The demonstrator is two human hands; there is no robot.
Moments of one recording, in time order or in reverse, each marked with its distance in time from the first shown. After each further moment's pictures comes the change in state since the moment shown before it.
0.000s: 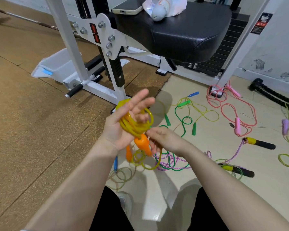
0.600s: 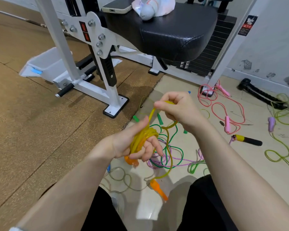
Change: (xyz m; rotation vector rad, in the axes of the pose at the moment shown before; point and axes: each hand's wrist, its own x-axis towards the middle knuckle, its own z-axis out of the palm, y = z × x) left_hand -0.001 -0.026 0.013 0.581 -0.117 -0.705; right_hand -0.030 -0.063 -0.051 0.089 0.330 -0.314
